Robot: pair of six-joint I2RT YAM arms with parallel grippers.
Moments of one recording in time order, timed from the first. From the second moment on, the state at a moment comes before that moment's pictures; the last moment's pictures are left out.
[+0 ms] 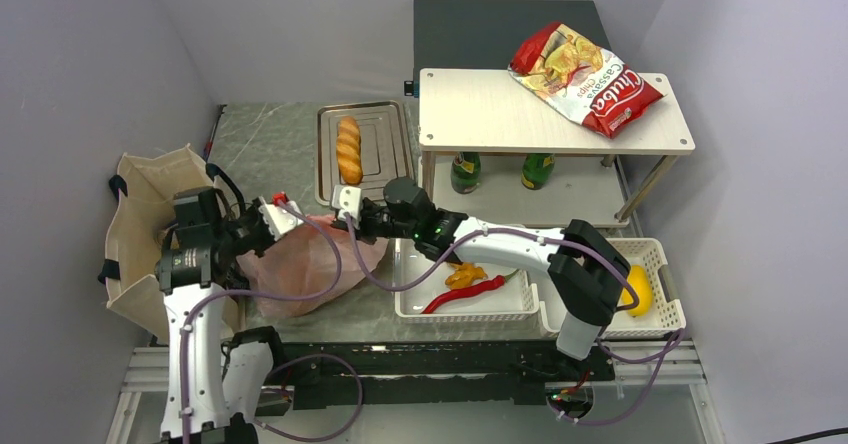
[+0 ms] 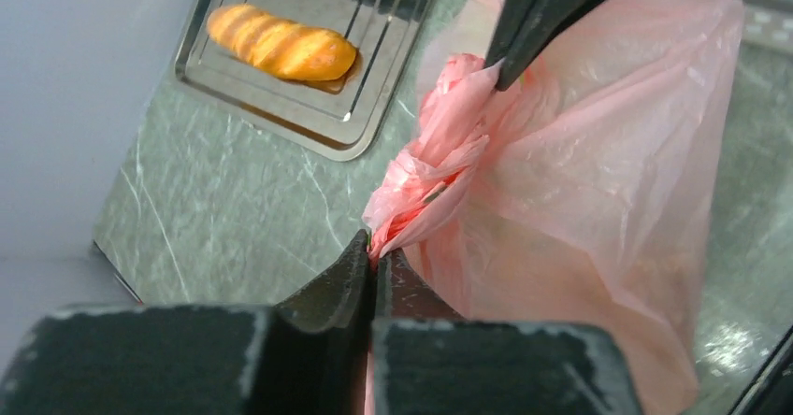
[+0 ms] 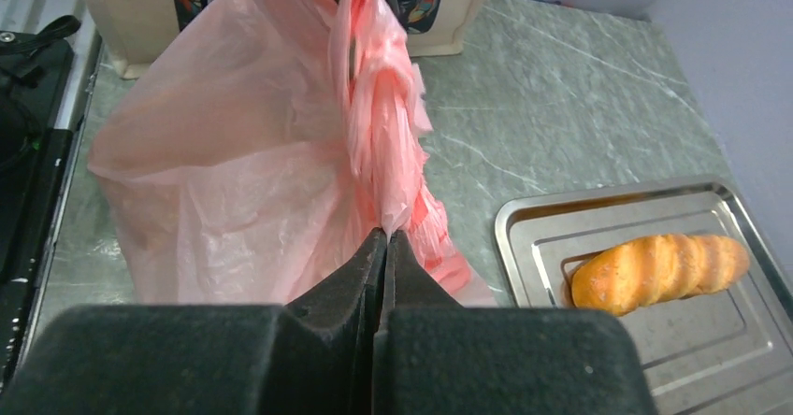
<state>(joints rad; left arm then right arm) 0.20 0.77 0.88 -0.86 0.78 1.14 1.02 1.73 1.18 0.32 -0.36 -0.37</state>
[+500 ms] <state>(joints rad) 0.64 1.00 1.09 -0.92 0.92 0.71 0.93 1.65 1.05 0.32 -0.35 -0.45</state>
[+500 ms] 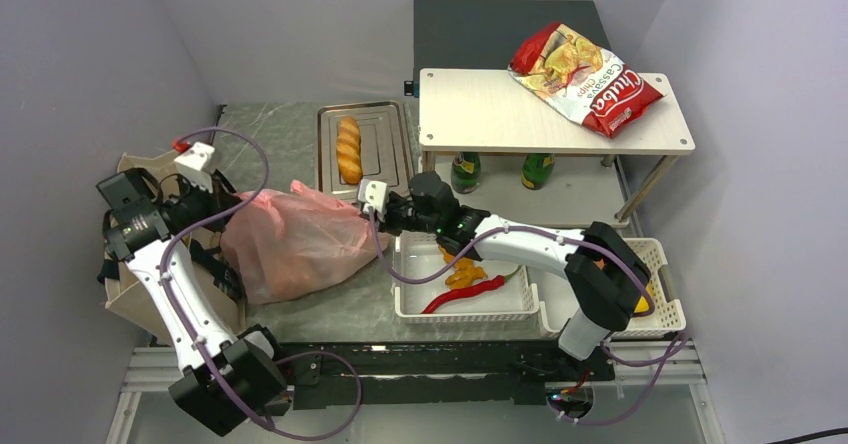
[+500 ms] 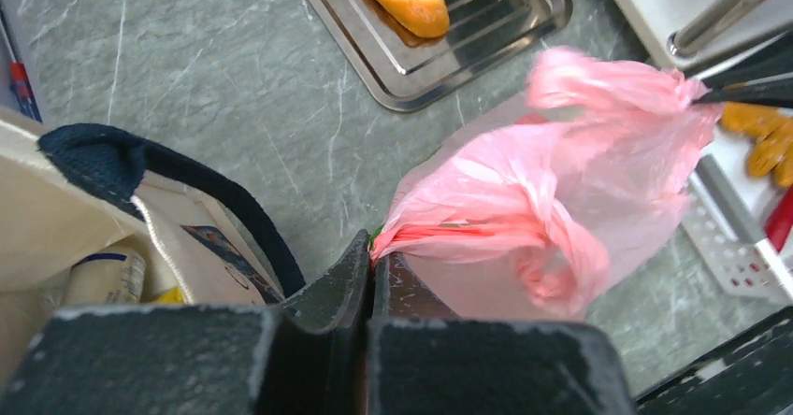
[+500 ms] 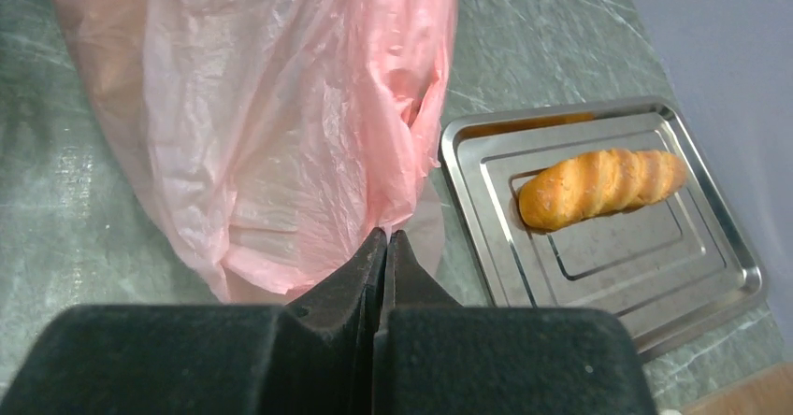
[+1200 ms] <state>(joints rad) 0.71 0.84 1.08 -1.43 1.11 1.43 0.92 1.71 1.36 0.21 -0.40 -0.23</state>
